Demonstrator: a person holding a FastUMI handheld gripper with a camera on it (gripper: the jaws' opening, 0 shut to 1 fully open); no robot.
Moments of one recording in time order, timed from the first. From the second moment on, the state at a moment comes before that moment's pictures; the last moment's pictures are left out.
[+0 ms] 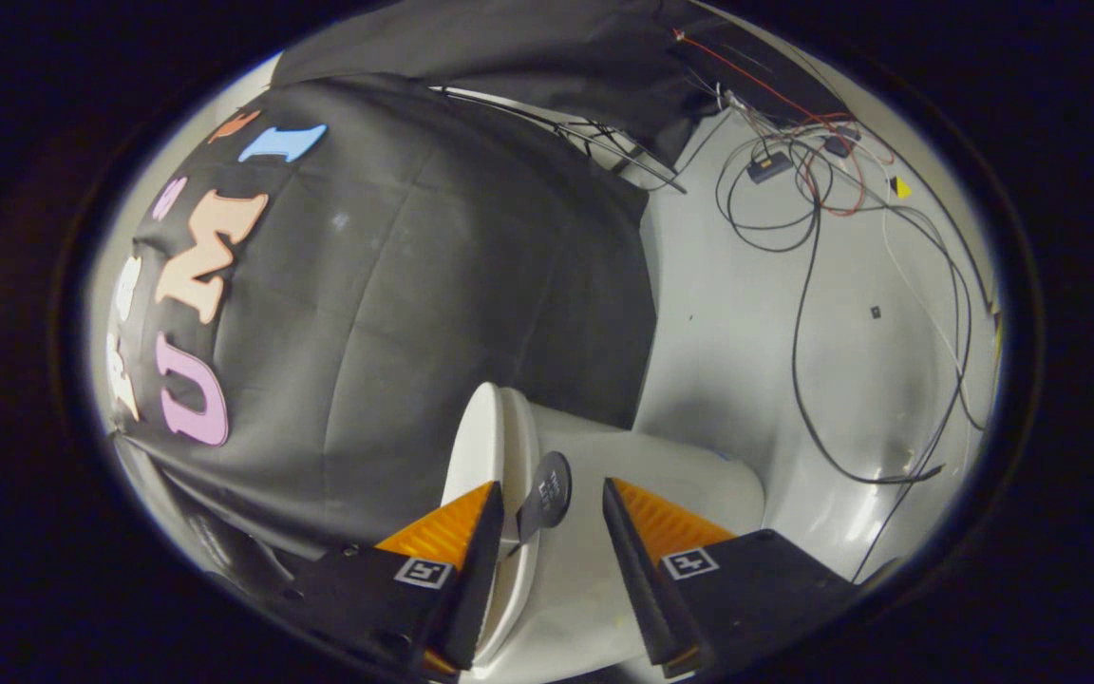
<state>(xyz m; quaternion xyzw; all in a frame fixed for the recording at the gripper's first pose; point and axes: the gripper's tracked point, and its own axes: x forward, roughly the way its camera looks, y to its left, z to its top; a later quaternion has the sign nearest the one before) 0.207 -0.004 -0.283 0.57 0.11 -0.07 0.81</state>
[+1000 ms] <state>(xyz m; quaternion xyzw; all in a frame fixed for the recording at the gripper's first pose) 0.188 0.091 -0.097 0.40 0.03 0.04 0.91</state>
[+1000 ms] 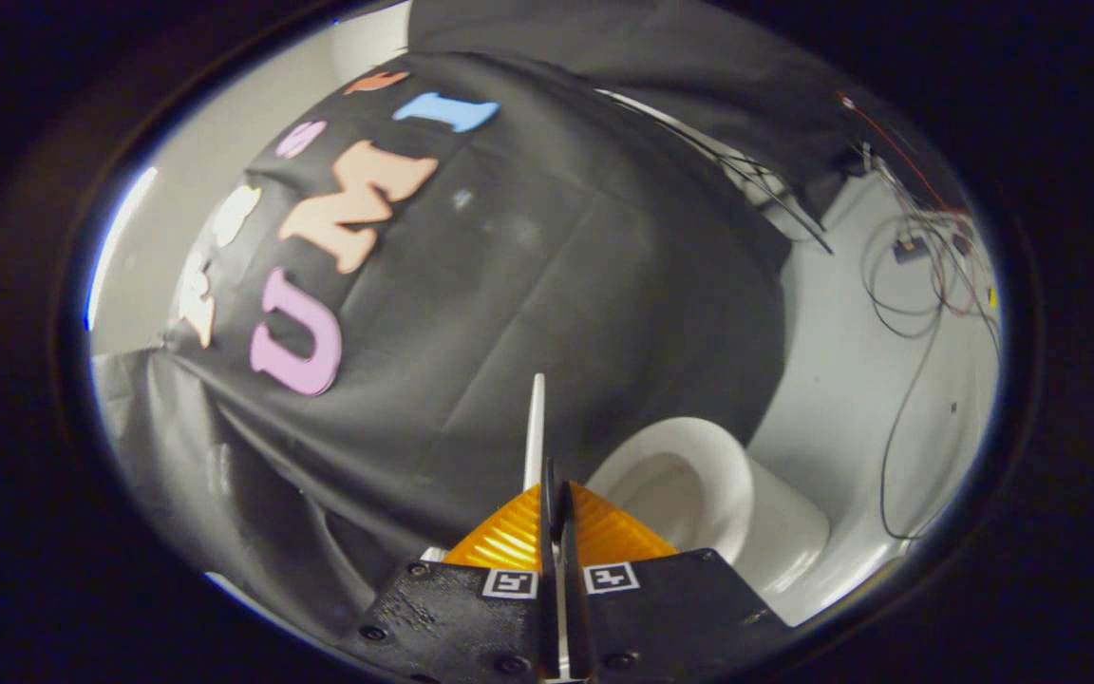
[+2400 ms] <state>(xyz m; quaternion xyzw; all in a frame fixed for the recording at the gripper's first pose) 0.166 0.456 0.004 0.08 0.07 0.27 0.96</state>
